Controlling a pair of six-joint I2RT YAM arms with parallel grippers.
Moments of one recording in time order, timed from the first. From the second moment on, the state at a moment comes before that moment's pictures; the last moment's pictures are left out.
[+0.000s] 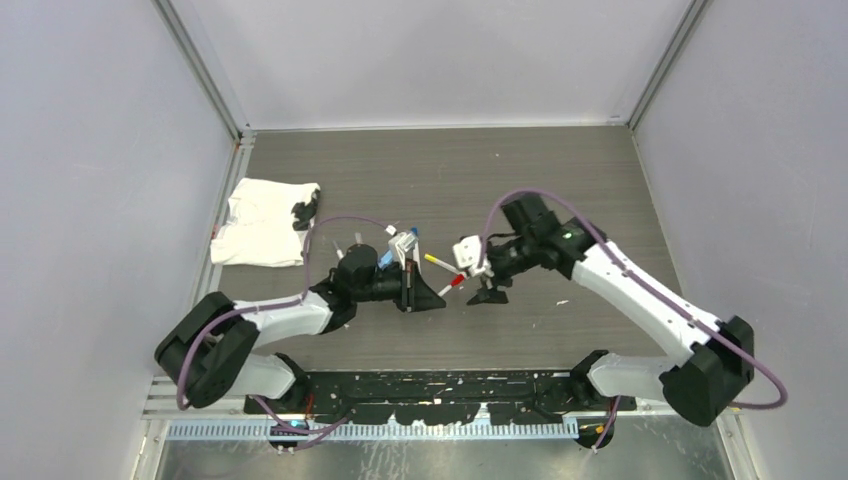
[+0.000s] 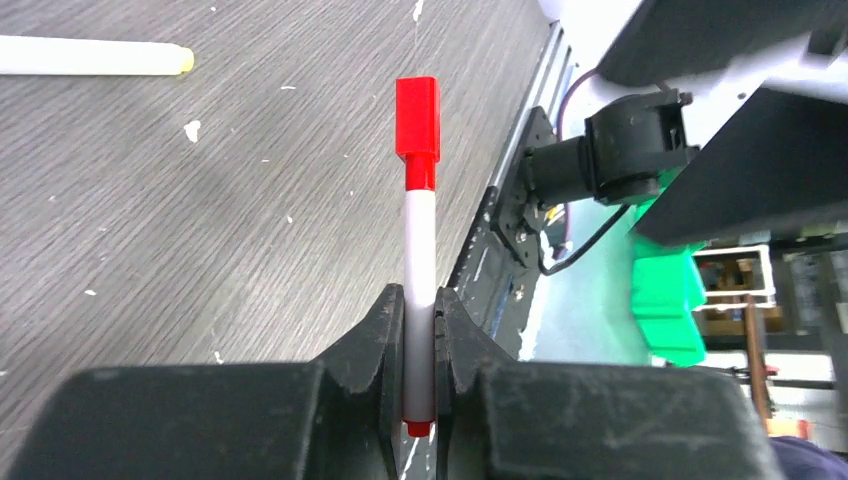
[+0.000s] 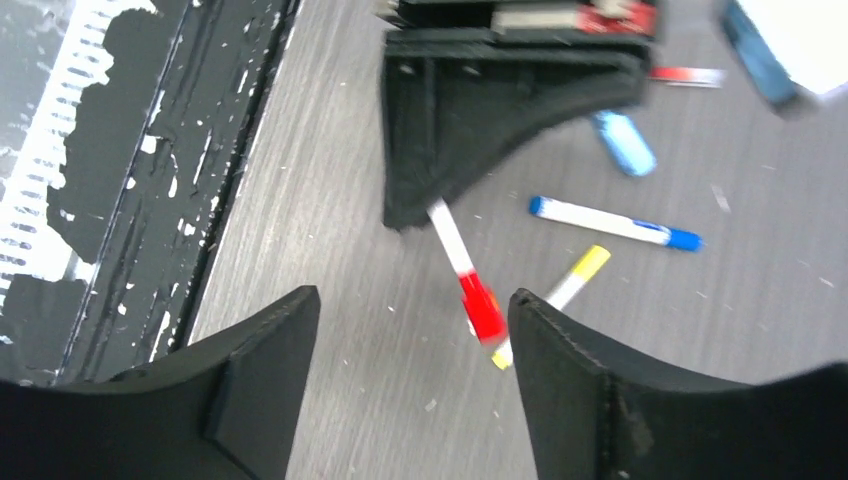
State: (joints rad) left arm -0.73 1.37 0.44 0.60 0.62 -0.72; right arm 0.68 1.26 1.04 -0.76 -0.76 -1.03
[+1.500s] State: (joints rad) left arm -0.73 0.92 0.22 0.19 -0.15 -0.50; right arm 0.24 1.14 1.04 -0.77 -1.07 -0.66
